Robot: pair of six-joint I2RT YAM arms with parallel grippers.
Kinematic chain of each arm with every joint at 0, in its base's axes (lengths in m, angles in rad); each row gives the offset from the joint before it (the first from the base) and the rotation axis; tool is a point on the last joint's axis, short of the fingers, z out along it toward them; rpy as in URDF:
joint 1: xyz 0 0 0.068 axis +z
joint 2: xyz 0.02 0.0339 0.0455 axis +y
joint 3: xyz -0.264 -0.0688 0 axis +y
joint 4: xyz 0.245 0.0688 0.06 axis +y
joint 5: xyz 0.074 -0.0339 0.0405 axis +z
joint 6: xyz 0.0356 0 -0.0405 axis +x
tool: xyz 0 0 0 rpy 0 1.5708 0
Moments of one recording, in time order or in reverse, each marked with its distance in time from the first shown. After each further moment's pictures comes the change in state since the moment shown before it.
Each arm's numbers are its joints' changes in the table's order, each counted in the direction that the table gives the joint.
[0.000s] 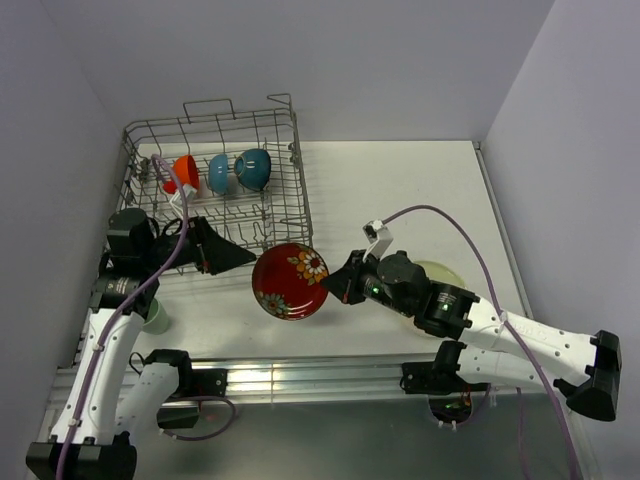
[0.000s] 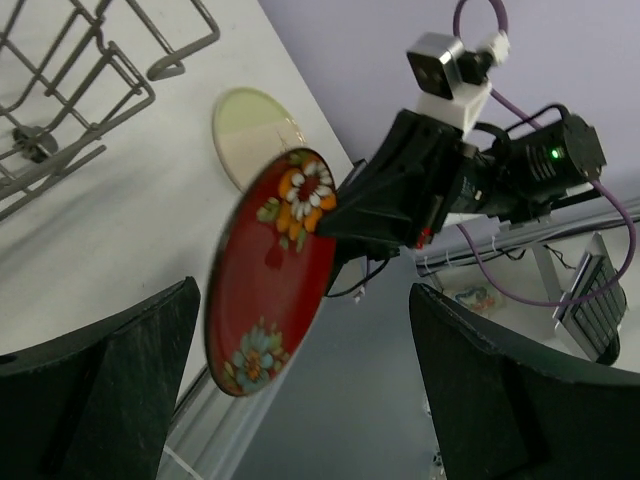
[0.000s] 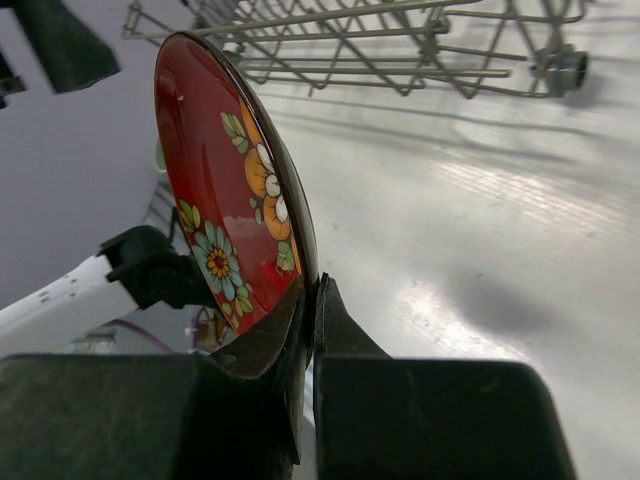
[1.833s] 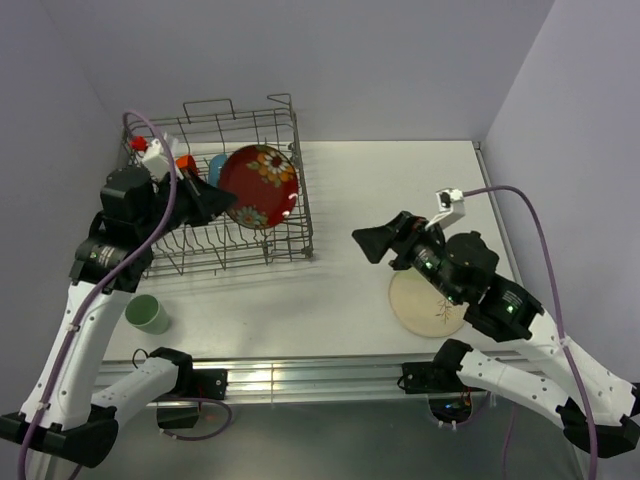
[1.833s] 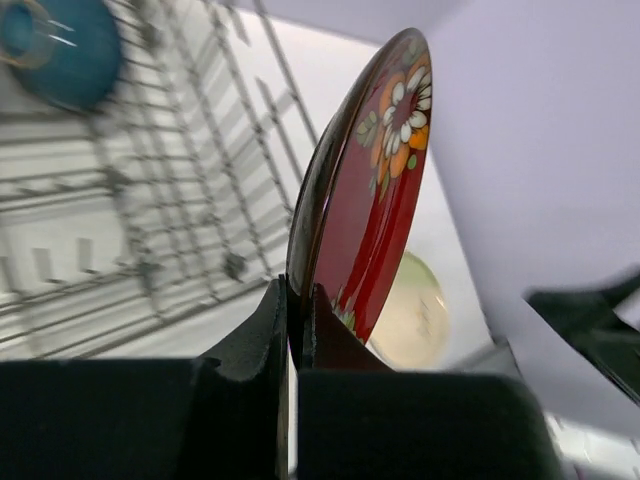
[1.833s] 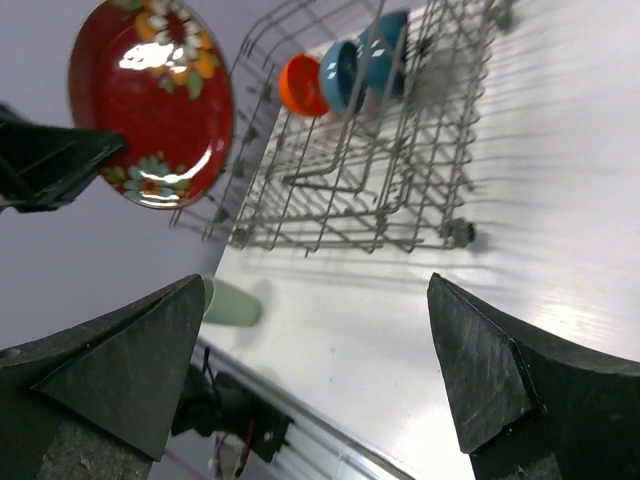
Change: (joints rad) left arm -0.240 0.185 -0.417 0.200 0.718 0.005; right arm -0.242 -0.154 -0.260 0.239 -0.064 -0.068
